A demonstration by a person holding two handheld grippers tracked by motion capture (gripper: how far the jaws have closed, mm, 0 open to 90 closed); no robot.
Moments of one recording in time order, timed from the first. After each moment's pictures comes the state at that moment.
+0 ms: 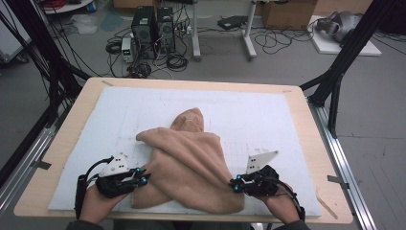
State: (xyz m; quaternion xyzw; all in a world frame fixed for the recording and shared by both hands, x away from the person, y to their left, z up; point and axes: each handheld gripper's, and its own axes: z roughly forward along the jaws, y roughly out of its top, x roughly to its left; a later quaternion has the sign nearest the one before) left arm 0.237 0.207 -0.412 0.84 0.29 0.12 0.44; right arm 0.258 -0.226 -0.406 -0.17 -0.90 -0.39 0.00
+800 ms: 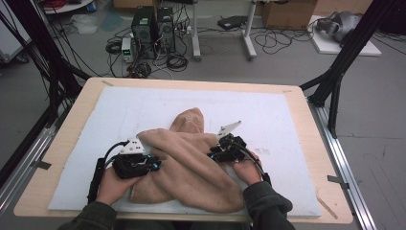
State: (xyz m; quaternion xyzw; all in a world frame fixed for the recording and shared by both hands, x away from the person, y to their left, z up) left arm 0.289 0.177 -0.419 0.85 0.30 0.10 0.41; right arm 0.367 -0.159 -0.435 -0.23 -0.91 -0.35 -0.04
